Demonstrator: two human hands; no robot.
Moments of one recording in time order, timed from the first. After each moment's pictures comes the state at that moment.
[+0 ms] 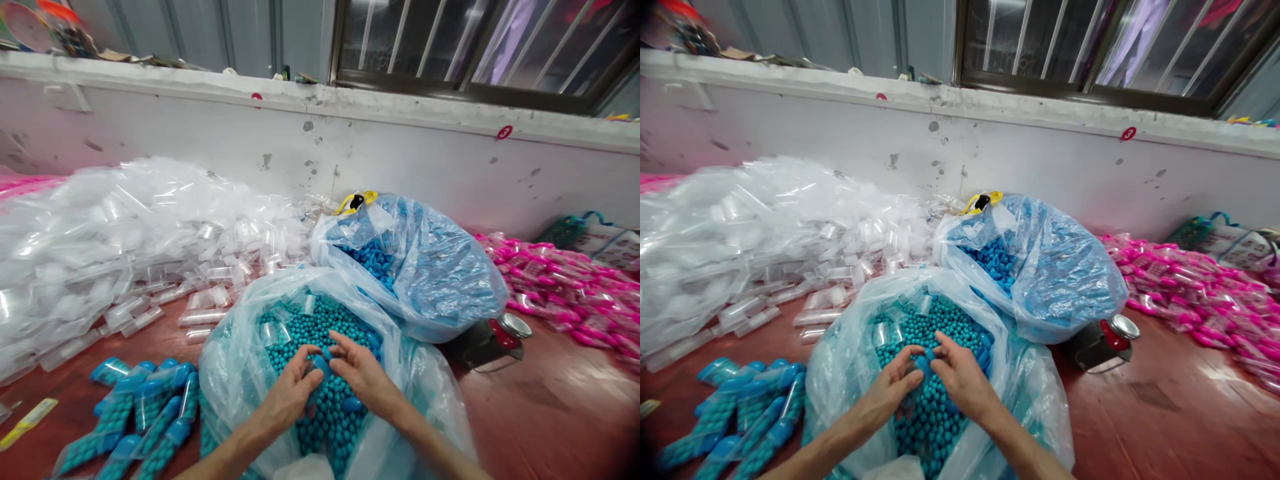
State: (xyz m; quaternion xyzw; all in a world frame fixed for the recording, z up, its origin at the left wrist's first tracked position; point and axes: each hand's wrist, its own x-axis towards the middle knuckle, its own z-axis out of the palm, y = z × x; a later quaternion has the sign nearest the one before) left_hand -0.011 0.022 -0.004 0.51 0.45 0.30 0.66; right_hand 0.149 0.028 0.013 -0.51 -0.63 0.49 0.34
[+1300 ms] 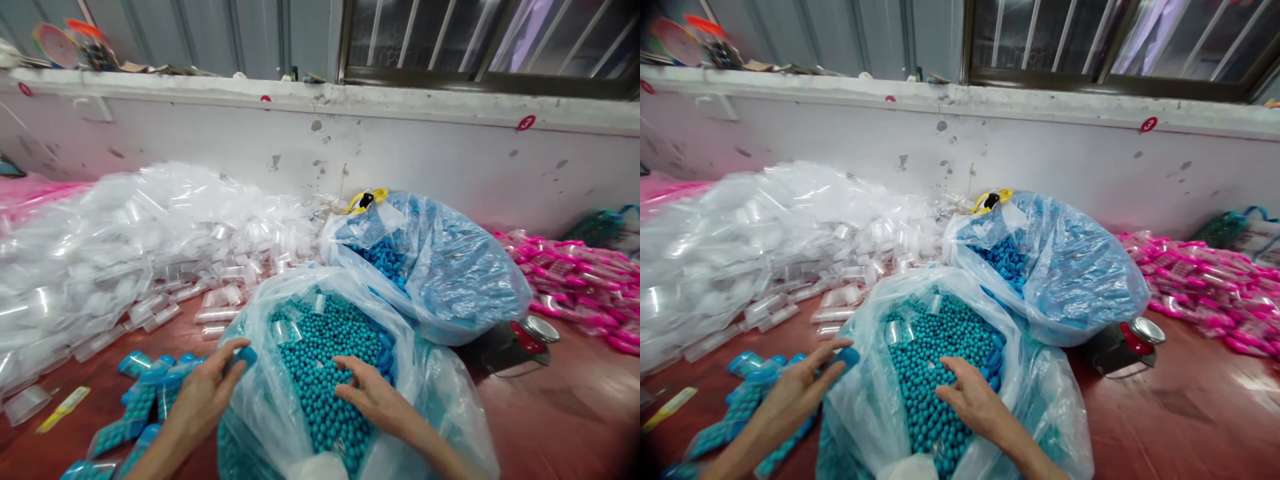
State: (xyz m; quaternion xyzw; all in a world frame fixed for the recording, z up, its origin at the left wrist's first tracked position) left_hand -0.132 0.010 0.029 0.66 0.66 0.28 0.24; right_hand 0.151 0.008 0.000 -0.53 -0.71 0.42 0.20
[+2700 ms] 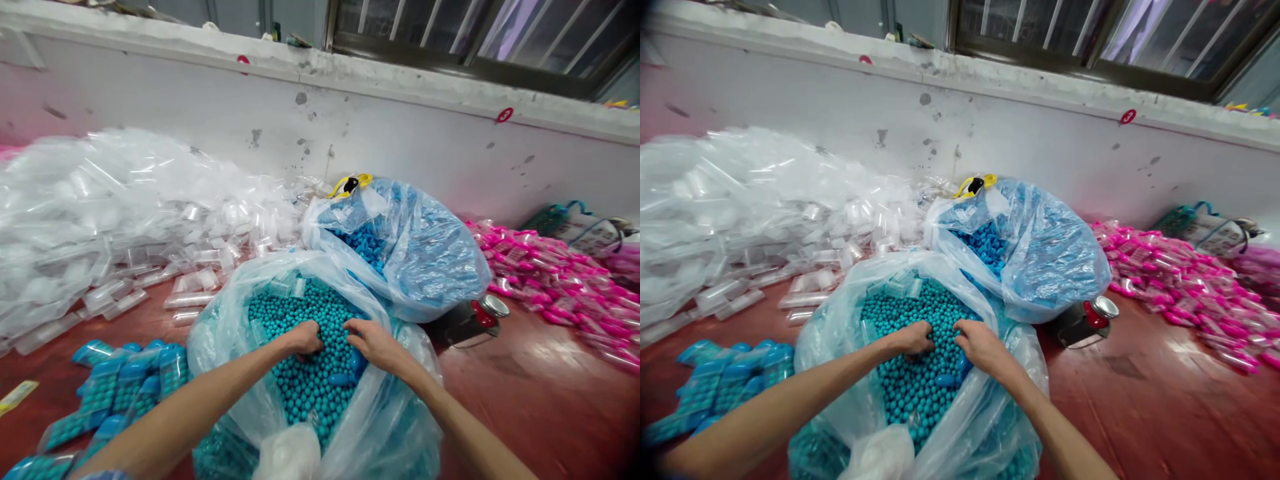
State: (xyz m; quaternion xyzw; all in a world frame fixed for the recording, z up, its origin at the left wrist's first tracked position) left_hand 0.028 0.094 -0.055 0.64 0.52 0.07 0.56; right_hand 0.204 0.043 0.012 -0.56 -0.76 0.28 0.17
